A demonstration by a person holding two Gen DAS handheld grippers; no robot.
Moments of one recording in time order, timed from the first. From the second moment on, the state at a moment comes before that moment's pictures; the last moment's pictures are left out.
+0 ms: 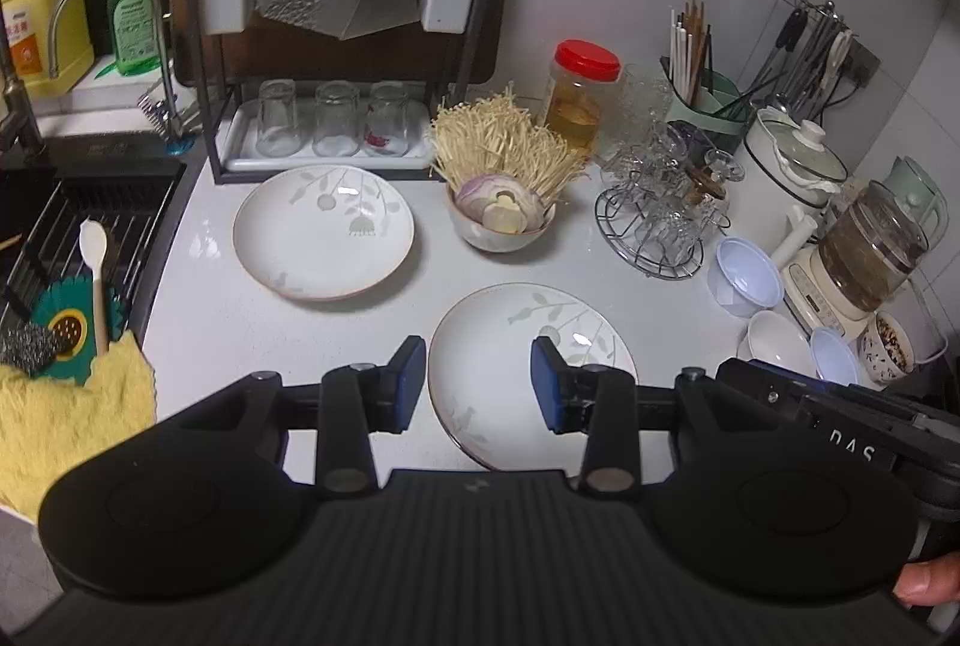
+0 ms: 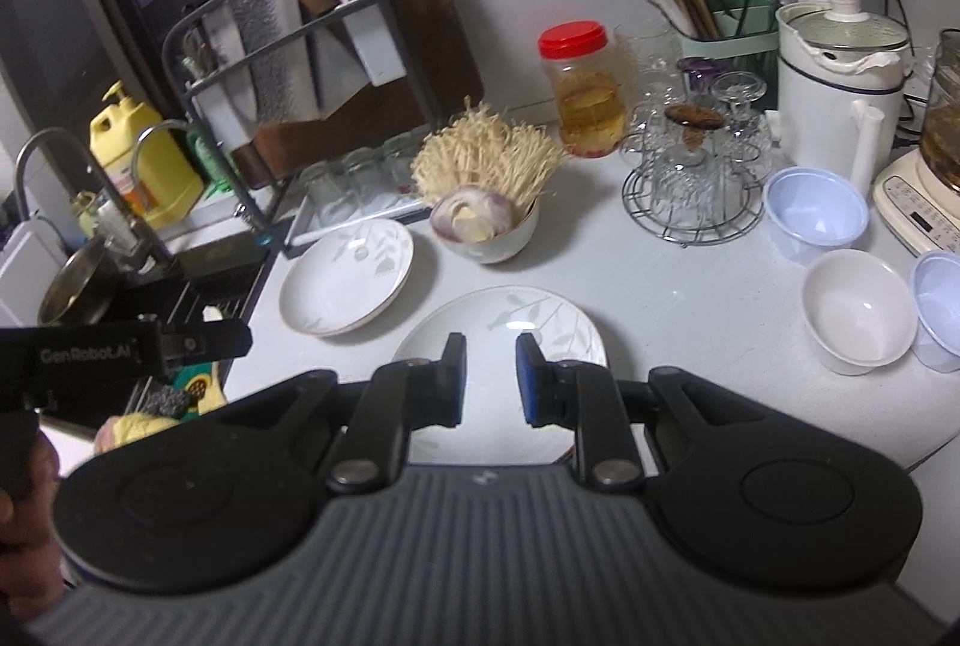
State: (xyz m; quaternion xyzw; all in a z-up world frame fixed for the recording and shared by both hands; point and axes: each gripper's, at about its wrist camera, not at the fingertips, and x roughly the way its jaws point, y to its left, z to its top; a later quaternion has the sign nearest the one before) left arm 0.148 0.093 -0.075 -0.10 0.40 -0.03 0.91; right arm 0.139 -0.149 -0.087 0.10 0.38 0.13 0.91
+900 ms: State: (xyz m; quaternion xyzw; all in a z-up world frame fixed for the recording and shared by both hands) left arm 0.150 0.138 -0.097 -0.13 0.42 0.02 0.90; right arm 0.150 -0.103 -0.097 0.05 0.41 0.20 0.89
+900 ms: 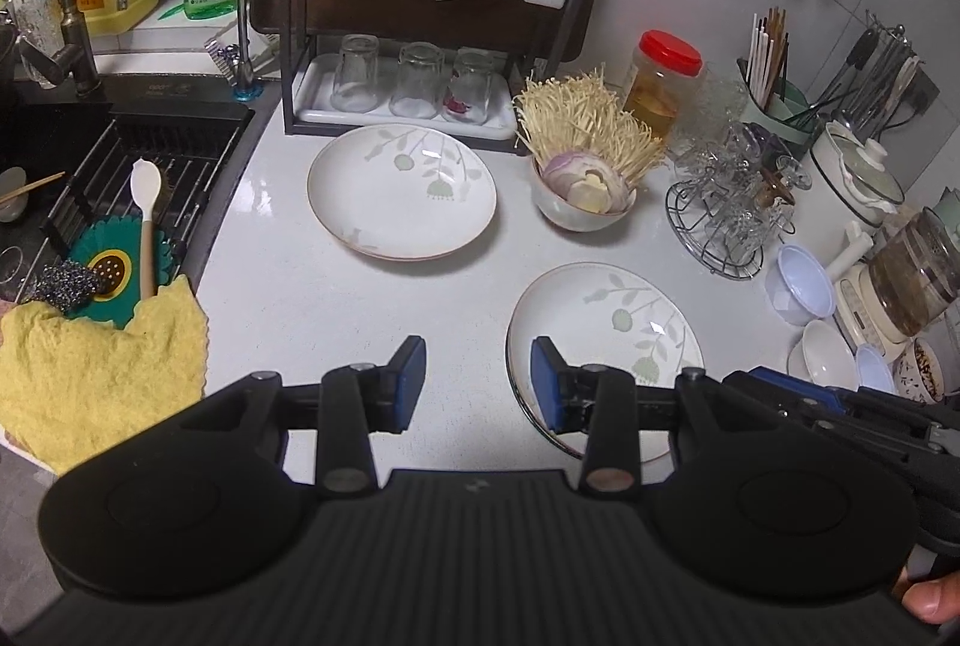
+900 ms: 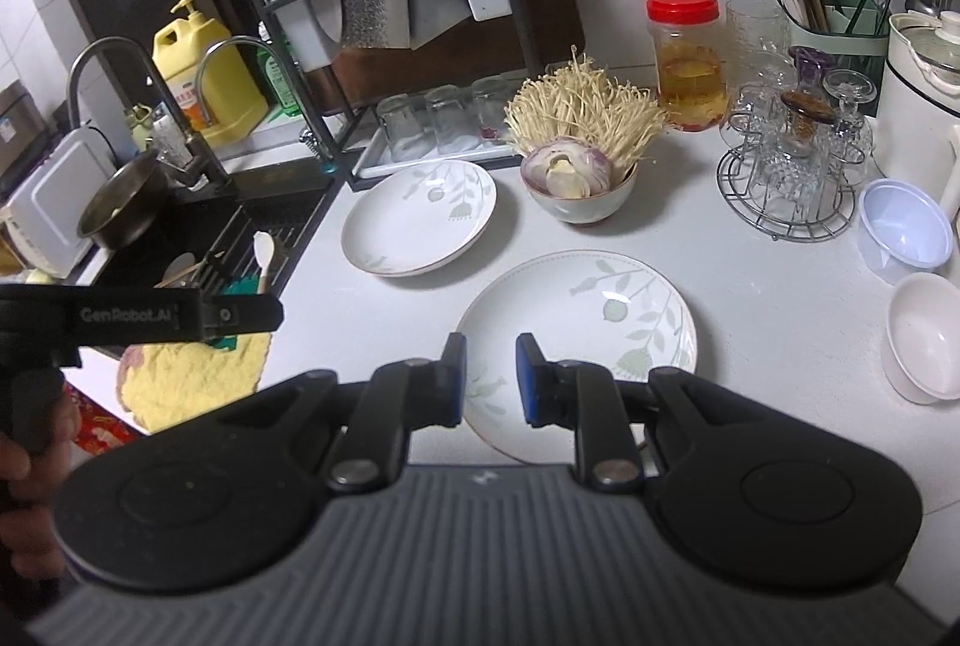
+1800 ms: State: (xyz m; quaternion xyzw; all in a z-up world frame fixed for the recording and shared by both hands) left arm 0.280 0.277 -0.169 -0.18 0.45 0.02 0.87; right arm 0.261 -0.013 -0.152 0.09 0.48 0.16 0.86
